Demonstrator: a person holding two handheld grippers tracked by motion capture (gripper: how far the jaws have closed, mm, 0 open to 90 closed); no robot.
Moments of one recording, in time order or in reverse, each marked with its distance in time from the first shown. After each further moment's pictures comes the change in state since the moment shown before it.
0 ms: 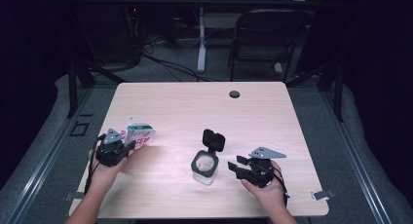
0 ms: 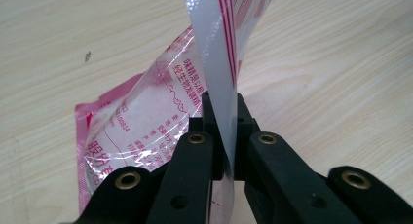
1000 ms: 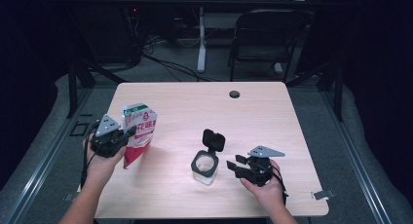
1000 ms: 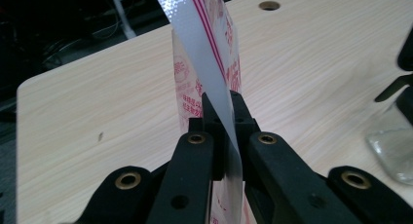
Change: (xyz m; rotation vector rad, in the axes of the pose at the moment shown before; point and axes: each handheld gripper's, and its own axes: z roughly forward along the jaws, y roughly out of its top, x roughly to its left) left arm -0.025 0.054 -0.046 -0.161 -0.025 0.067; right arm -0.001 0.002 0.004 0.001 0.011 0.005
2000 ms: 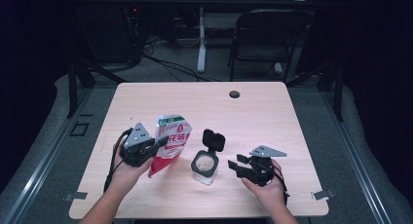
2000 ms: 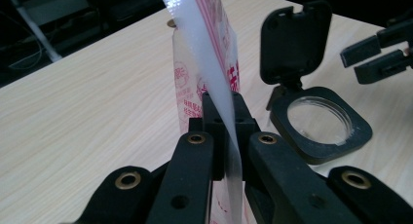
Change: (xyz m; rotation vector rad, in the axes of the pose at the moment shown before) left arm -0.070 0.014 0.016 -0.028 -0.226 0.116; right arm -0.003 0.000 -0.003 -0.007 -0.006 0.002
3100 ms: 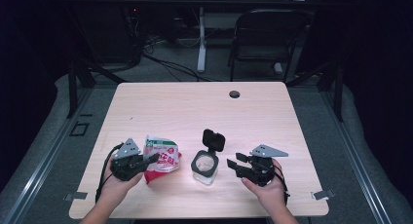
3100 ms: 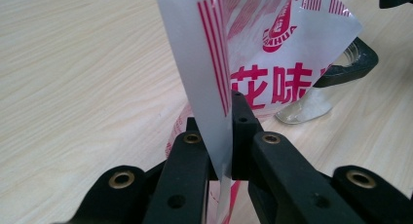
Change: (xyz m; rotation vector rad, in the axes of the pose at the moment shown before) left arm 0.012 -0.056 -0.008 0.086 -0.061 -0.104; right arm 0.008 0.008 -0.008 -0.036 0.016 -0.018
